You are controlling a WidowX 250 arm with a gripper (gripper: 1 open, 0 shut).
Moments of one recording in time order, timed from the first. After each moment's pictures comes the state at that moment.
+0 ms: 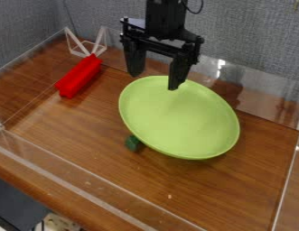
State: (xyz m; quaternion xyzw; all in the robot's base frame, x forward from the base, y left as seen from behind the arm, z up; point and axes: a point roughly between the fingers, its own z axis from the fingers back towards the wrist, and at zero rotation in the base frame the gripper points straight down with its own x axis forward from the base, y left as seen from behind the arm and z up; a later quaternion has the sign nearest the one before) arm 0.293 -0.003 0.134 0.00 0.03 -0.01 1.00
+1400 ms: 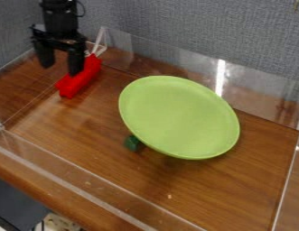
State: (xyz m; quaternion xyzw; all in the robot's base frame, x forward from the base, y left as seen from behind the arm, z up) arm 0.322 0.174 0.075 0.01 0.03 0.02 1.00
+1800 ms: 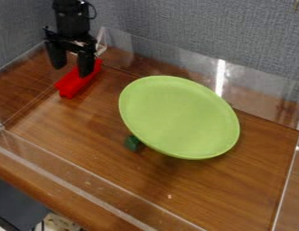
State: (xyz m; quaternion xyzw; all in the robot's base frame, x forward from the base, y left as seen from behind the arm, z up) arm 0.332 0.175 0.064 0.00 0.03 -0.01 1.00
